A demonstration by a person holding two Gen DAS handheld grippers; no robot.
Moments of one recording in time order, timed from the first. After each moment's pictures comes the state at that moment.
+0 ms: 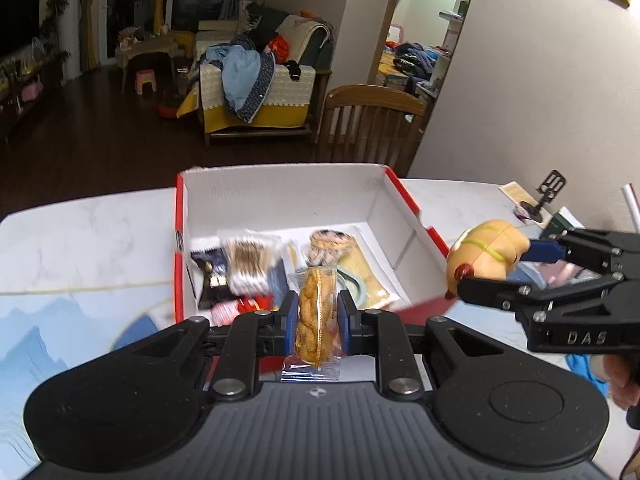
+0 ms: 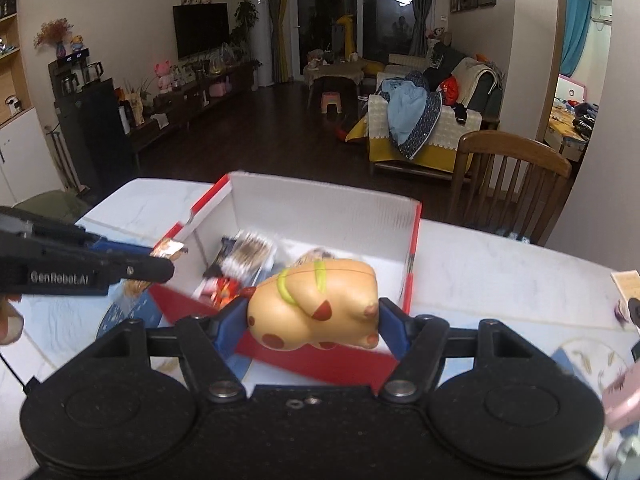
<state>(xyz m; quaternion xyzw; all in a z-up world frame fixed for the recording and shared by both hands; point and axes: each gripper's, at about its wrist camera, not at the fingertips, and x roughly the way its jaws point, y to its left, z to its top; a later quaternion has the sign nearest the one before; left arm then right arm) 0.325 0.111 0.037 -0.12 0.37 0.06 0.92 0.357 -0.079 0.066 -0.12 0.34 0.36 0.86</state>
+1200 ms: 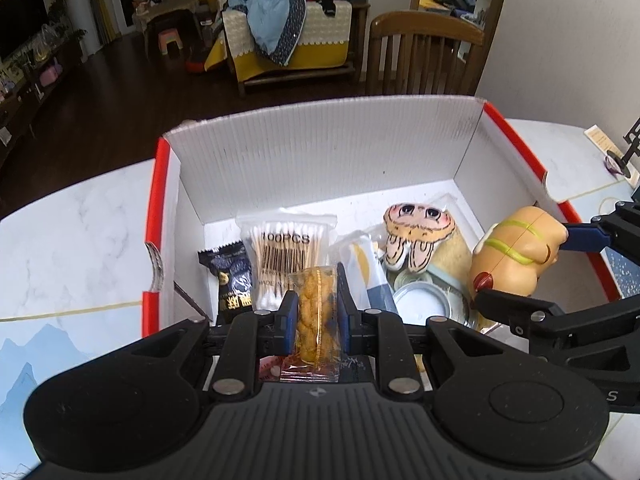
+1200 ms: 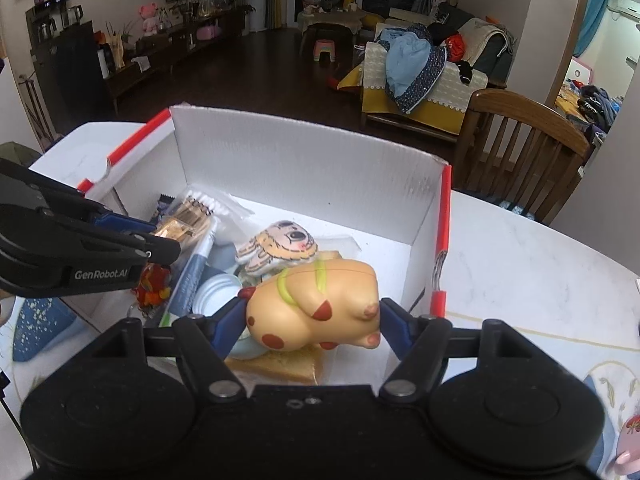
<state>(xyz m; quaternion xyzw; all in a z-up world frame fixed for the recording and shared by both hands) 0.430 0.134 -0.044 -0.07 0.47 0.11 0.87 0.432 -0.017 -0.015 -0.18 0.40 0.33 0.84</state>
